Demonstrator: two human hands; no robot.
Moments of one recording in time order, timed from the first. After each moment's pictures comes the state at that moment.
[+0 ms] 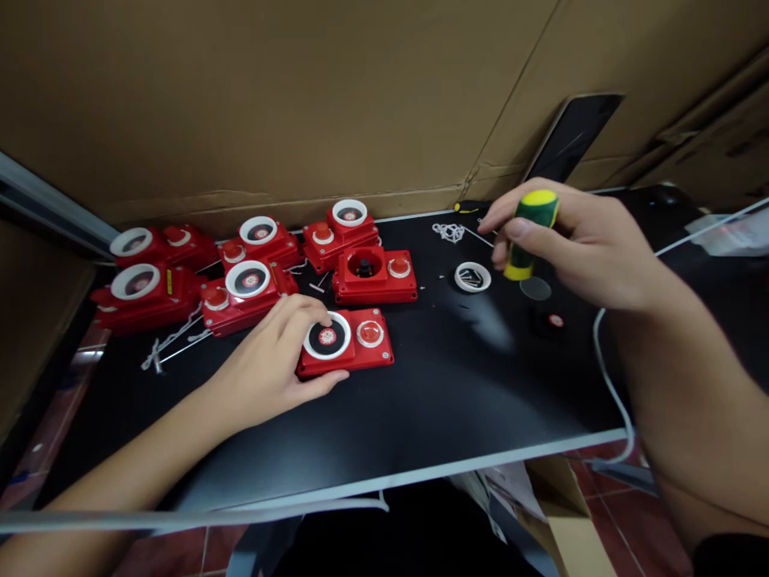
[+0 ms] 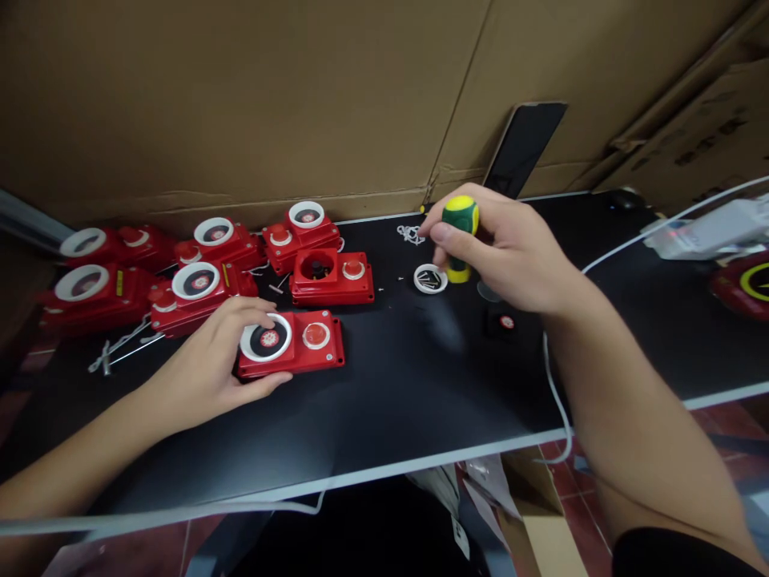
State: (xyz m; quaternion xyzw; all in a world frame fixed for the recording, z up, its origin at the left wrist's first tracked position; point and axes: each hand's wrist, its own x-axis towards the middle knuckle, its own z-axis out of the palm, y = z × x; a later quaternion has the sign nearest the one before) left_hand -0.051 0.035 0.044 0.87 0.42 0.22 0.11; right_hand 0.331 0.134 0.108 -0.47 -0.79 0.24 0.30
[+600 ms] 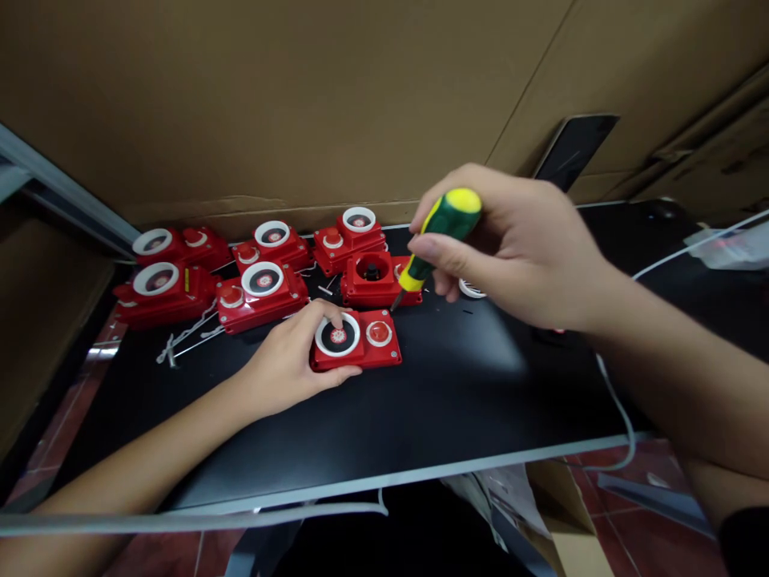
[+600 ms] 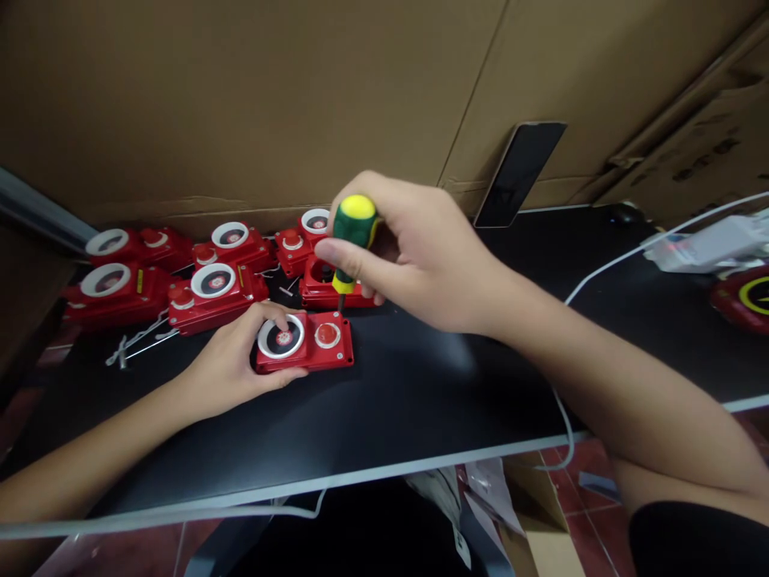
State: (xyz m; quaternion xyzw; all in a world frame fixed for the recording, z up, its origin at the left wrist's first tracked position) left_hand -0.042 0.038 0.039 0.82 0.46 0.27 0.23; right_hand 0.248 0.110 0.142 -0.34 -0.82 0.31 0.35
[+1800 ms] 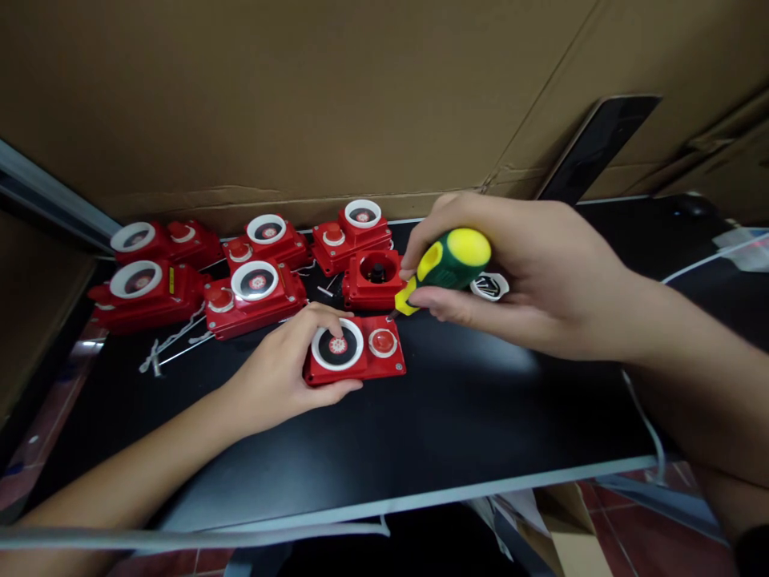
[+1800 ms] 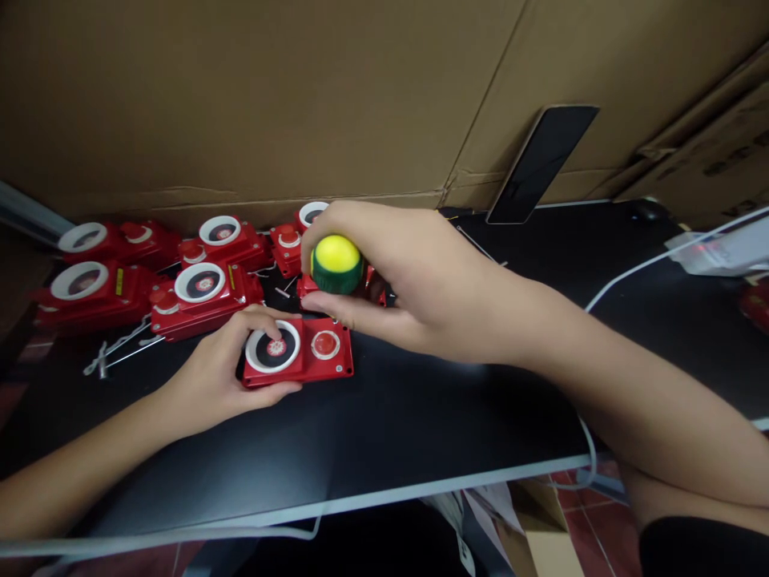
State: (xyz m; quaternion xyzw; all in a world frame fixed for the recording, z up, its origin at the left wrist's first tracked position) left_hand -0.048 0.040 0.032 0.83 0.41 0.30 0.23; right_hand 0.249 0.120 0.139 -0.23 -0.91 0.21 0.28
